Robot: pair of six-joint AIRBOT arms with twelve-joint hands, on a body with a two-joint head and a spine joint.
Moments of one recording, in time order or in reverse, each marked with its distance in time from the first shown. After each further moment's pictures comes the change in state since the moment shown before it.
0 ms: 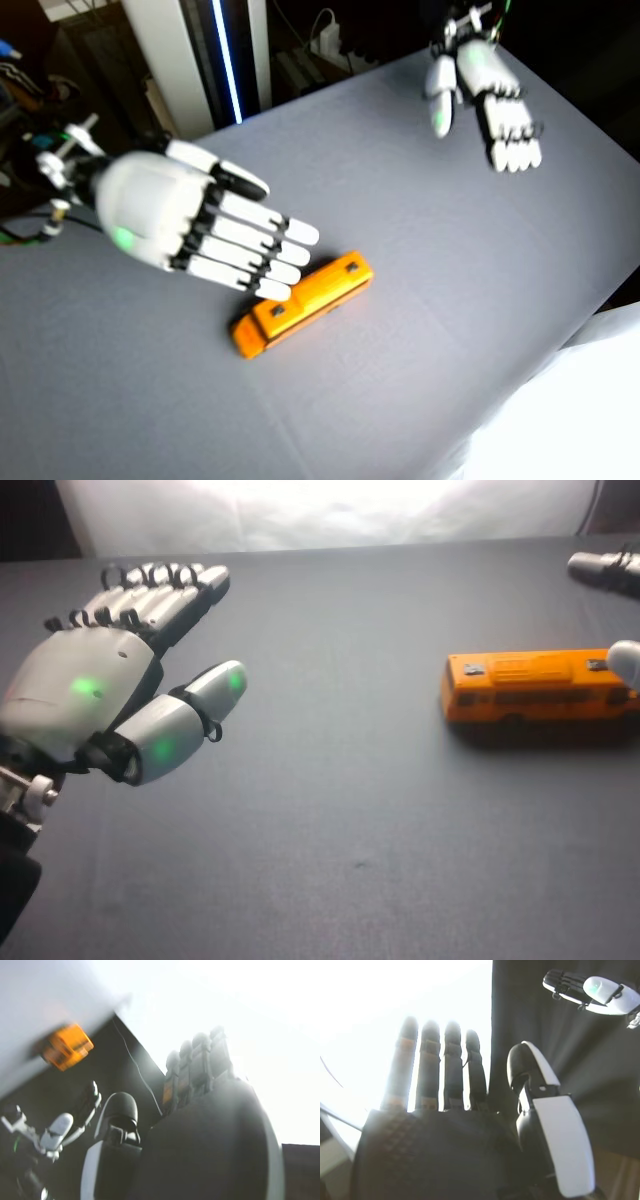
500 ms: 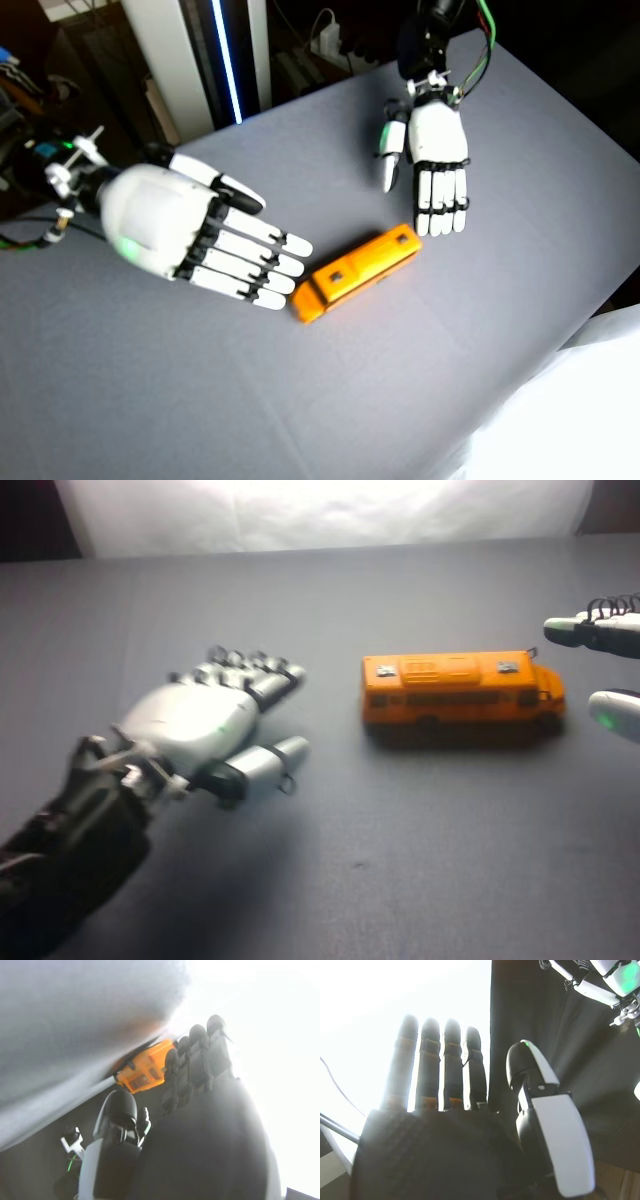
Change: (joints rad) left arm -0.132 -0.164 0.145 -0.212 0.446 0.293; right arm 0.000 -0.017 0.037 -0.066 -0.197 -0.005
